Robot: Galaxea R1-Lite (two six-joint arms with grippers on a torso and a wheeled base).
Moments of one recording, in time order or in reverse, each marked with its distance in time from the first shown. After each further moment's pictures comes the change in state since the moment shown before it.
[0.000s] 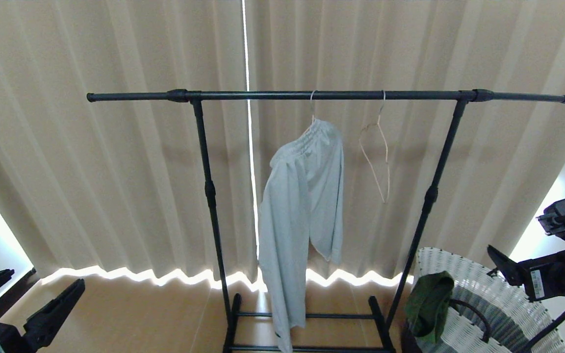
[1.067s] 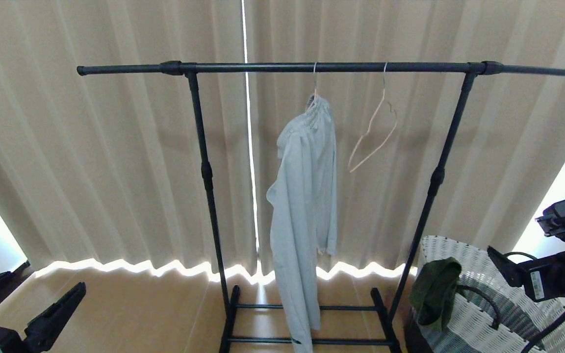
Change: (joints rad) left arm -0.006 -0.009 0.011 0.001 -0.001 0.013; right arm 0.000 0.002 0.003 0.002 -0.001 0.000
